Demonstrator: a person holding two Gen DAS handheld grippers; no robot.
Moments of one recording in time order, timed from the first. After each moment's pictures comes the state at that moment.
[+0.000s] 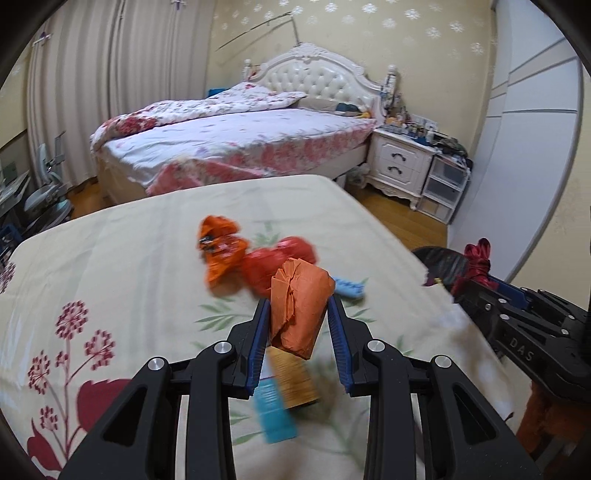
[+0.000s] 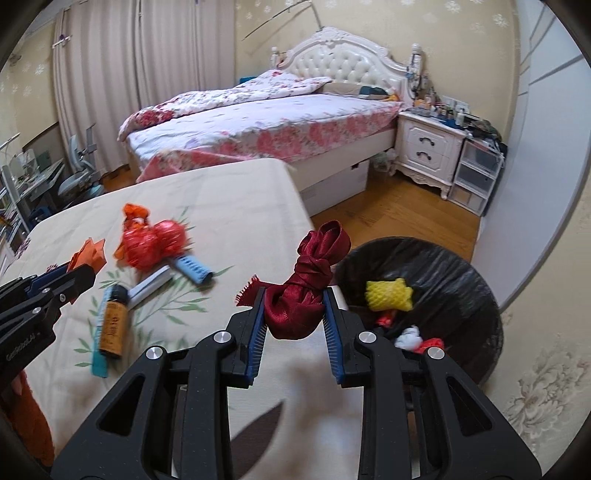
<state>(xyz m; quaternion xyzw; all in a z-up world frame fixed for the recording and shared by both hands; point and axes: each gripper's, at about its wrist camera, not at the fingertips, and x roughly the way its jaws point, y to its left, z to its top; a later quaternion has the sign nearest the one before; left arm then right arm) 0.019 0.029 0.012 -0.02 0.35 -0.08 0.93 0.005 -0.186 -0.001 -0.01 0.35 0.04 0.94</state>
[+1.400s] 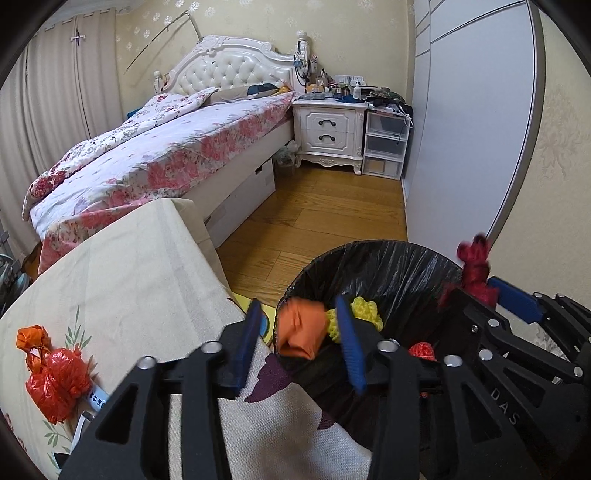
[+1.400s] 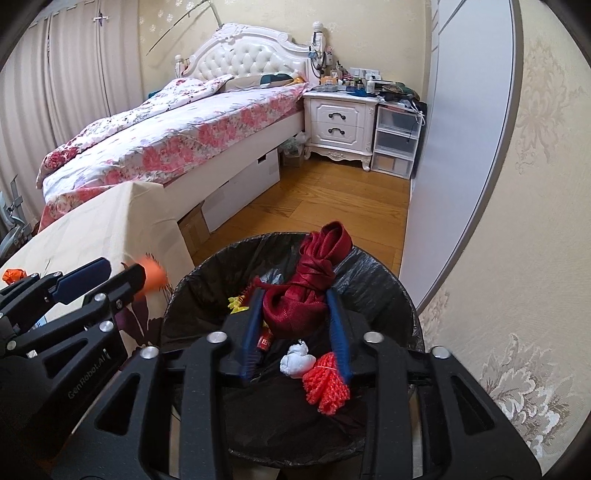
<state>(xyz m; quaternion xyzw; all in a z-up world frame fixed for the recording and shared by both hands) 0.124 -0.159 -0.027 0.09 0.36 -0.17 0.91 0.053 -0.314 -0.038 0.06 0.36 -0.10 0.93</state>
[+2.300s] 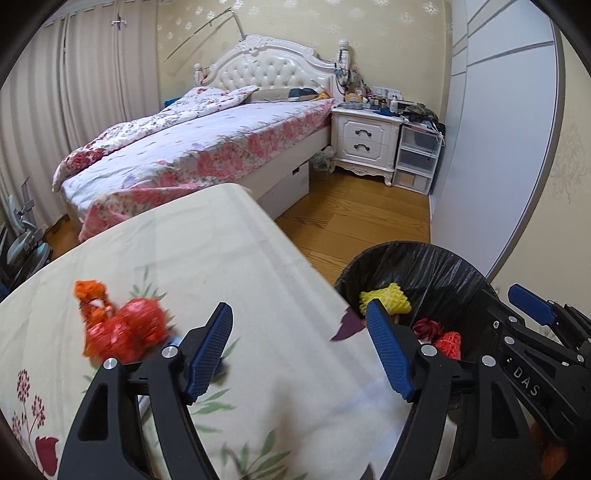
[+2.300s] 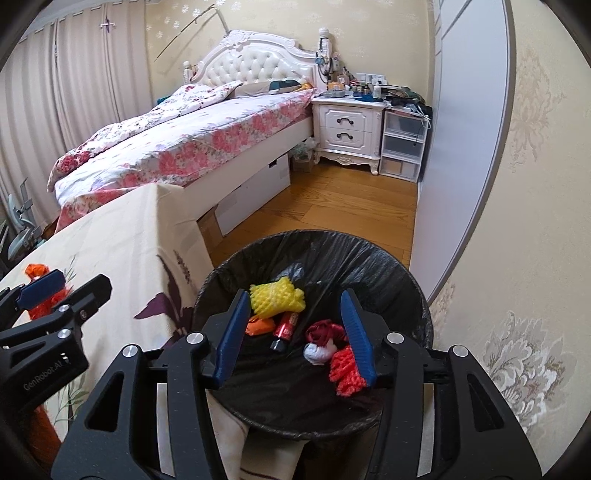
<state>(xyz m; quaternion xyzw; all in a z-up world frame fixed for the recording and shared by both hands) 0.086 -0.093 -0.004 0.05 0.36 -0.11 0.93 0.027 -0.282 -0.023 0.06 0.35 -0.07 0.93</state>
